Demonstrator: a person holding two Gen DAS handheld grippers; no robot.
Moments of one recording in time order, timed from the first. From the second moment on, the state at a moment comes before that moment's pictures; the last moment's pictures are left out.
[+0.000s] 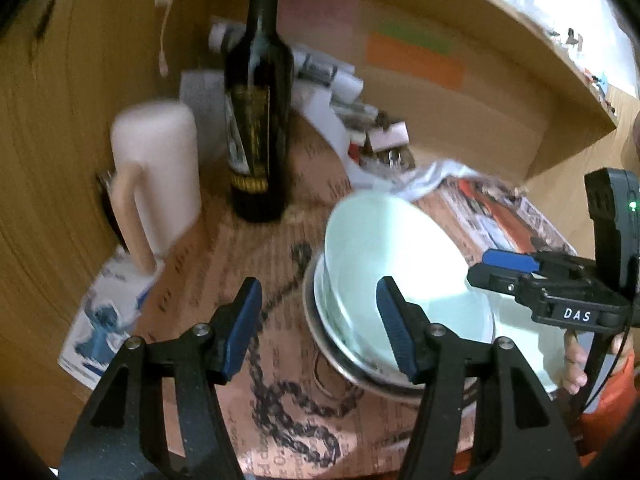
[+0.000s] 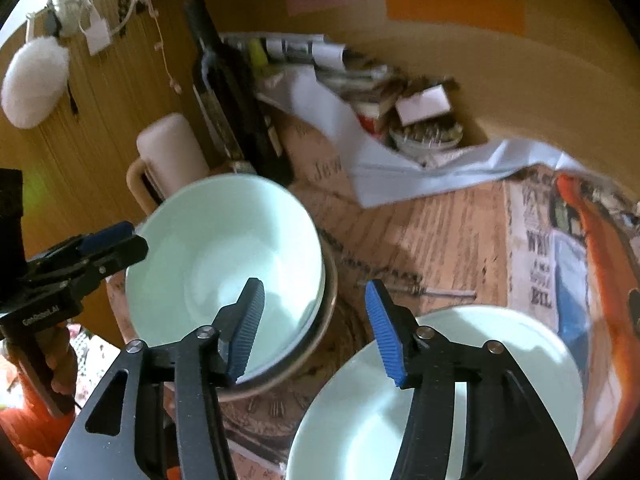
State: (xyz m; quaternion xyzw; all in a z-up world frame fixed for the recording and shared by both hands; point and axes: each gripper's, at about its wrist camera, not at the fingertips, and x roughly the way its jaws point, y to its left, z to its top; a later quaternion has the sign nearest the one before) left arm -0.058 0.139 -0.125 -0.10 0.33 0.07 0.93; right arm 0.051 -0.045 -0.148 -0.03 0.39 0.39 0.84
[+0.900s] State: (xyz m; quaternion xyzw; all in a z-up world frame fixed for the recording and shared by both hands) left arm -0.047 0.131 -0.153 -0.16 0.39 0.01 0.91; right arm 0.061 -0.022 -0.180 -0.04 0.47 0.40 0.78
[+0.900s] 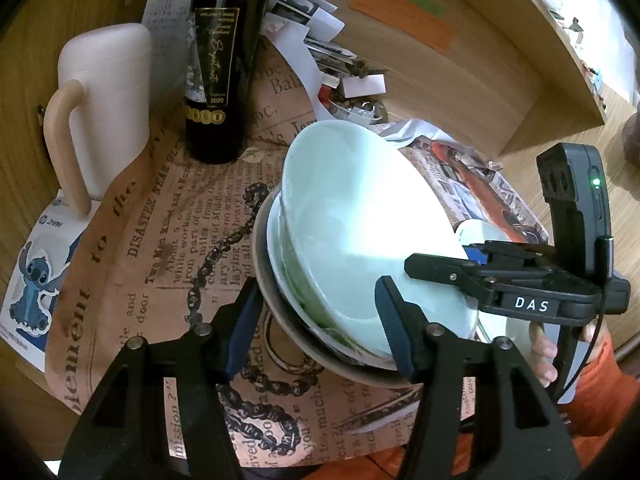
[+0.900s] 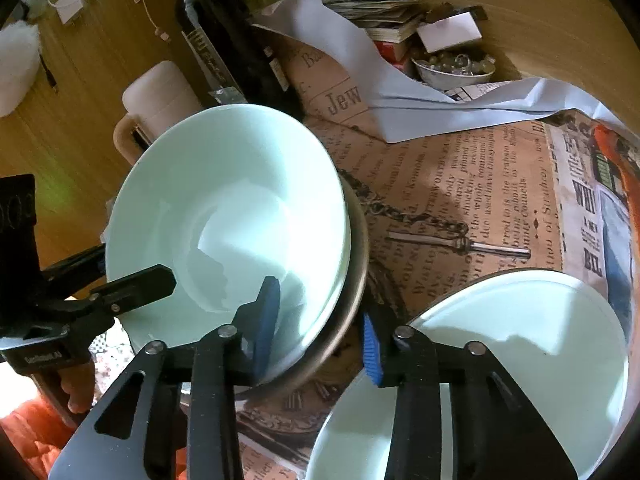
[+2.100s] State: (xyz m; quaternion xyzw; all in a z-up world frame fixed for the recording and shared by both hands) left arm -0.033 0.100 -0.136 -0.14 0.34 0.02 0.93; right arm 0.051 -0.053 -0.153 0.00 0.41 0.36 0.84
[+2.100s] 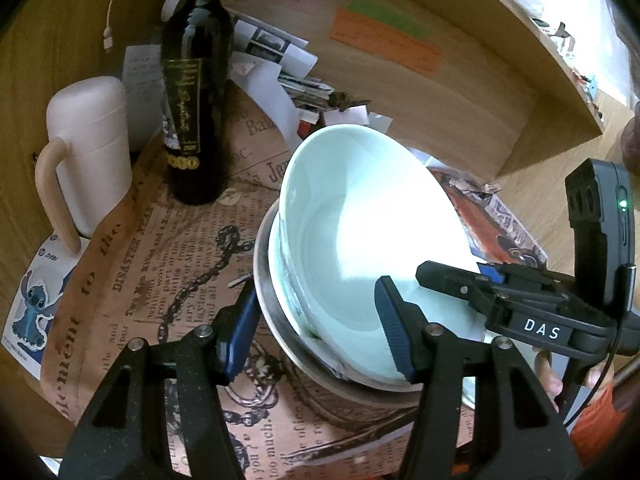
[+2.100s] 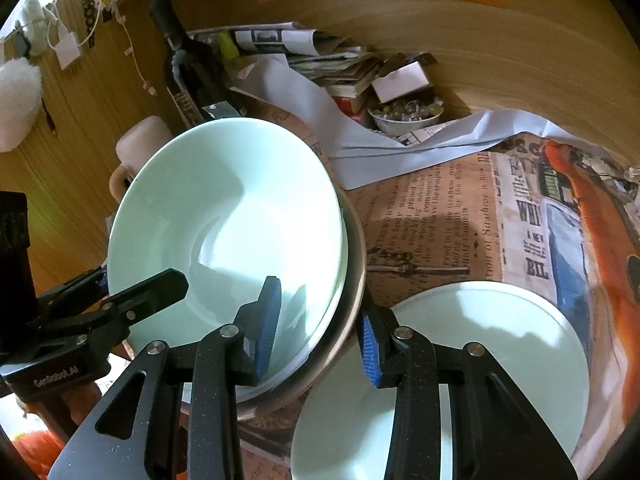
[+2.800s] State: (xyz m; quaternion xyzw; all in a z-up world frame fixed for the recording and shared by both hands) left arm -0.036 0.048 -0.115 -0.11 0.32 -0.02 0.94; right arm 0.031 -0.109 -0.134 0.02 0.38 0.33 0.86
